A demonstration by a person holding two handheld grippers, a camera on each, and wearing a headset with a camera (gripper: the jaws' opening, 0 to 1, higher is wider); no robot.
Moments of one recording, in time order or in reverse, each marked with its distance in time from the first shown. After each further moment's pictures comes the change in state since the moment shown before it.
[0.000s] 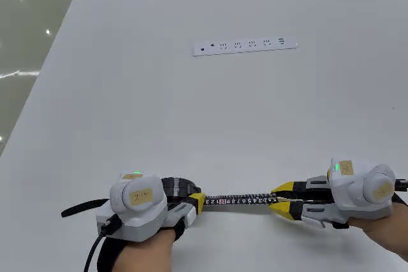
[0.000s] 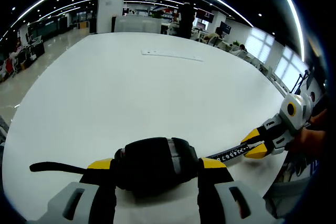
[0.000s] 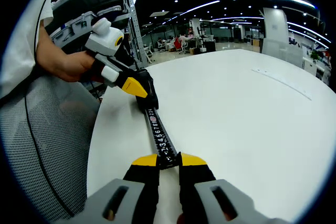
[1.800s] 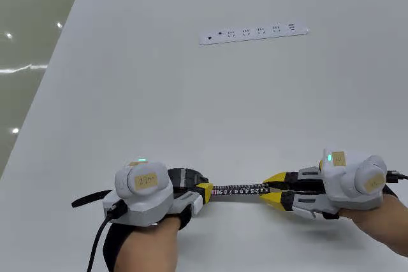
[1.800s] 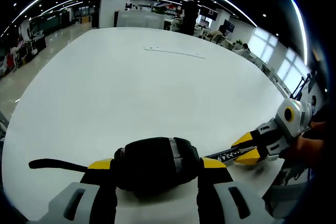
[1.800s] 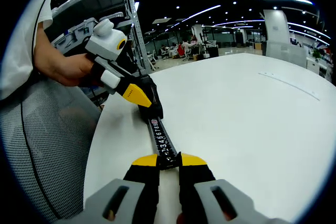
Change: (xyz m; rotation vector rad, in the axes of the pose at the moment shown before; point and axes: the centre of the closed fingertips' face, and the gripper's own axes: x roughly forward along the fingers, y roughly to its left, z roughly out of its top) left arm 0.003 0.001 -0.002 -0.028 0.041 0.008; right arm 0.028 0.006 0.011 0.013 -0.065 0.042
